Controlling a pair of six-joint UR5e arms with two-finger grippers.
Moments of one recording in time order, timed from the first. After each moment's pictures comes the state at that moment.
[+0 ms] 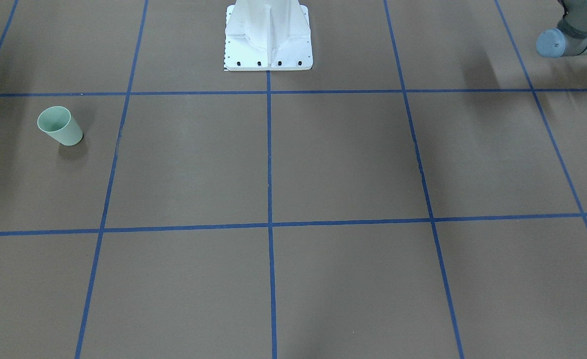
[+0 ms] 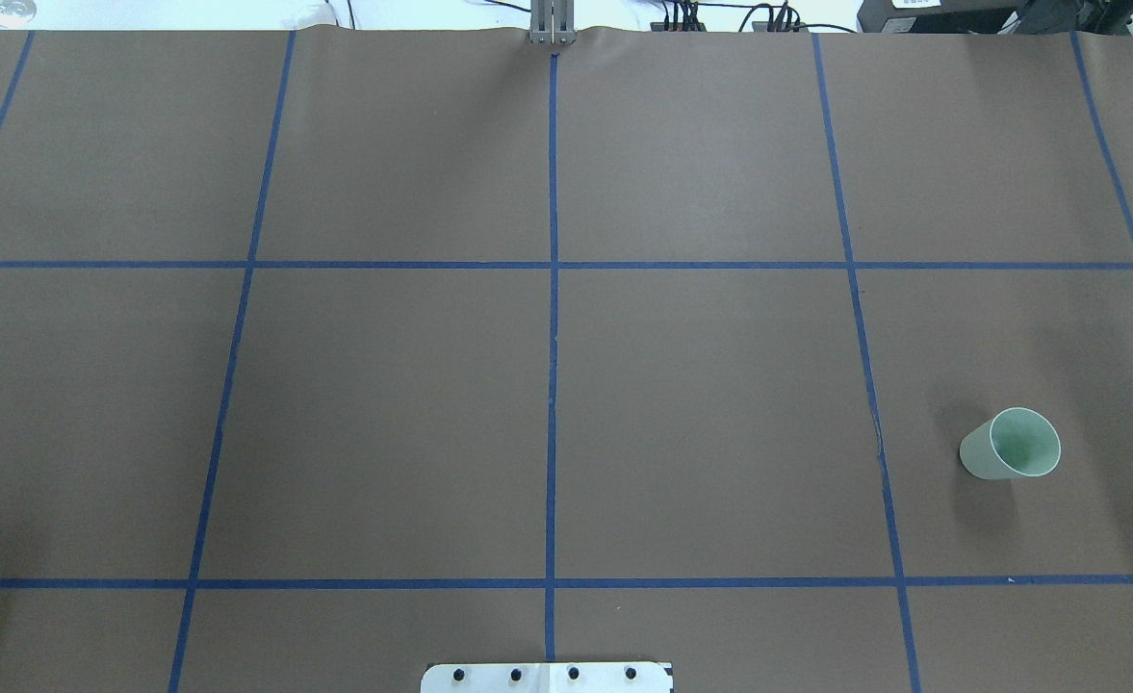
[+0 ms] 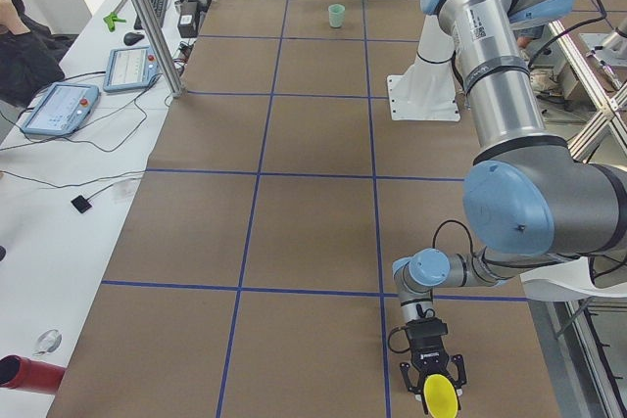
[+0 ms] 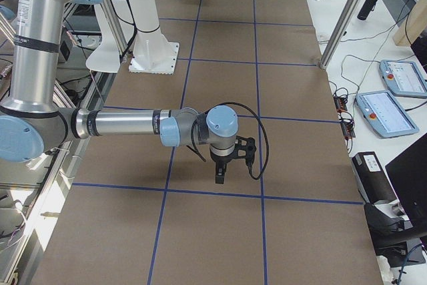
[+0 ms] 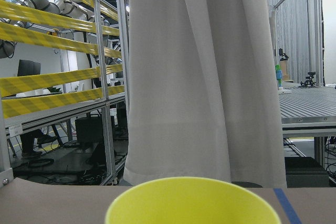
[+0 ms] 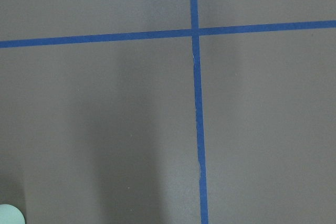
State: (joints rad) left arm -0.18 -0.96 -1.58 -1.48 -1.63 -2.72; right arm 1.51 -1.77 1.82 -1.51 2.38 0.19
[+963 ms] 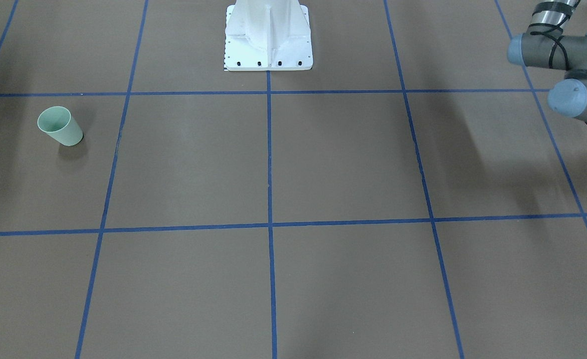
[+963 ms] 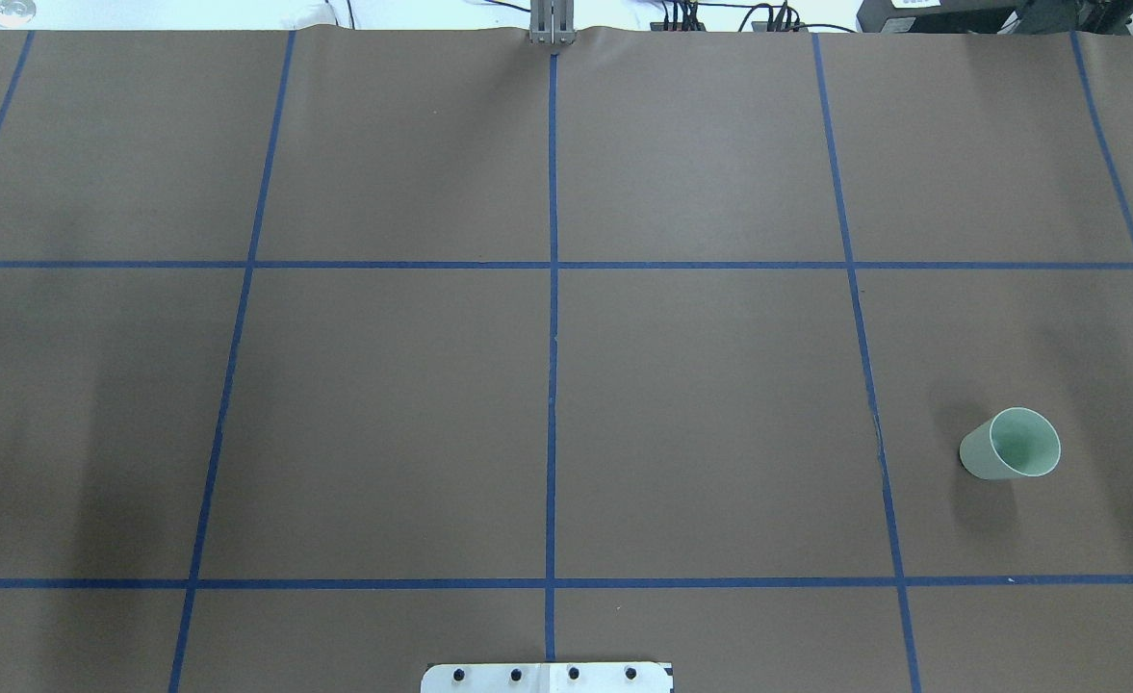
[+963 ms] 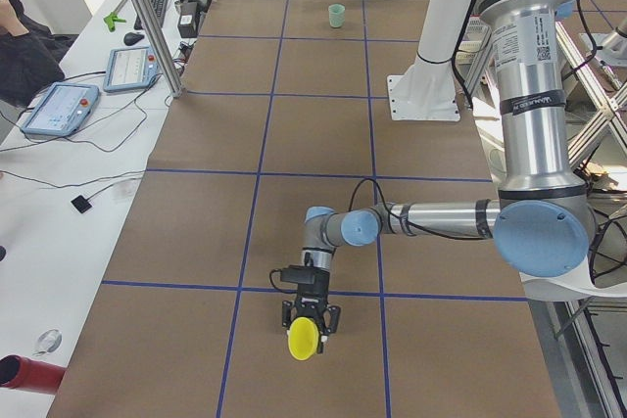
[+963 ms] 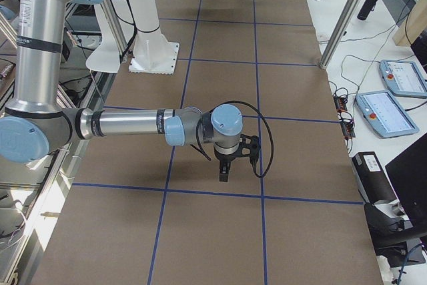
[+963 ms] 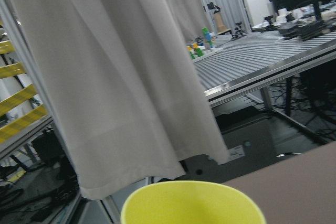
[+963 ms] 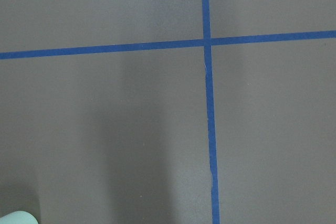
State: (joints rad) left arm -0.94 -1.51 -1.54 -1.48 -1.13 -1.80; right arm 1.51 -1.74 1.81 -1.52 2.39 0.20
